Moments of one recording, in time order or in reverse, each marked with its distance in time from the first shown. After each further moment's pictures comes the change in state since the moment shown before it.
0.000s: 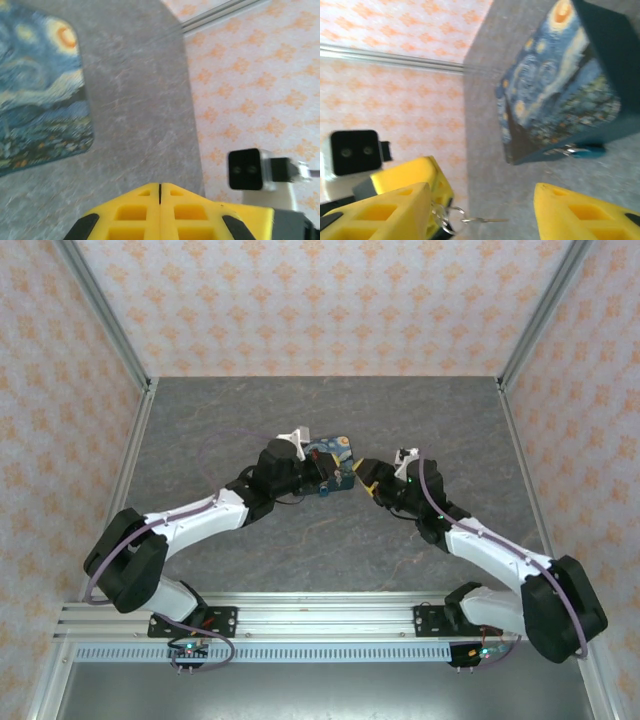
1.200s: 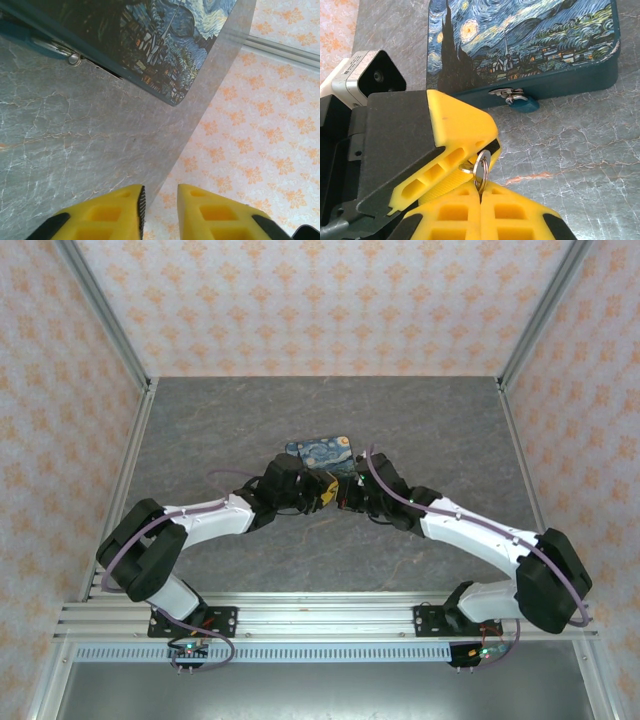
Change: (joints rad) left arm -0.002 0.082 -0.076 -0.079 0.082 -0.658; right arm 0.253 0.109 0.302 -0.657 0.245 -0.457
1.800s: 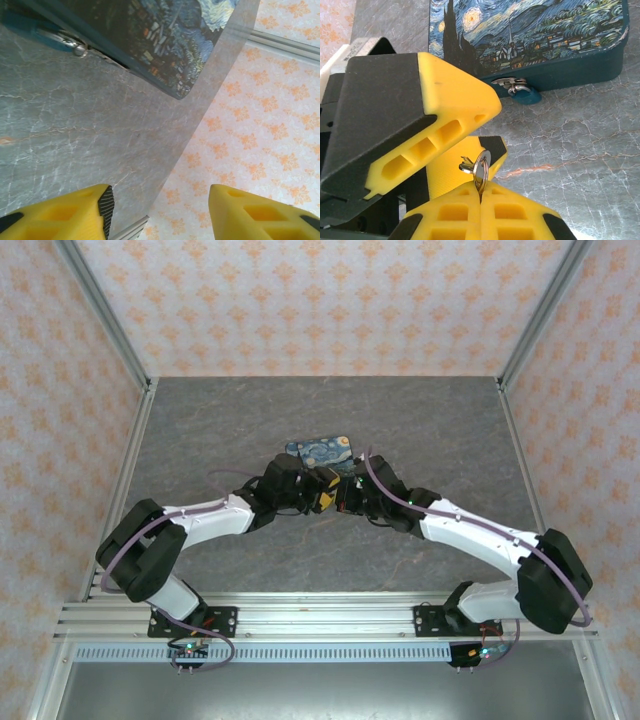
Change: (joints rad) left arm 0.000 -0.002 0.000 -0.001 0.013 0.006; right arm 0.022 -0.002 0.000 -0.018 0.007 0.000
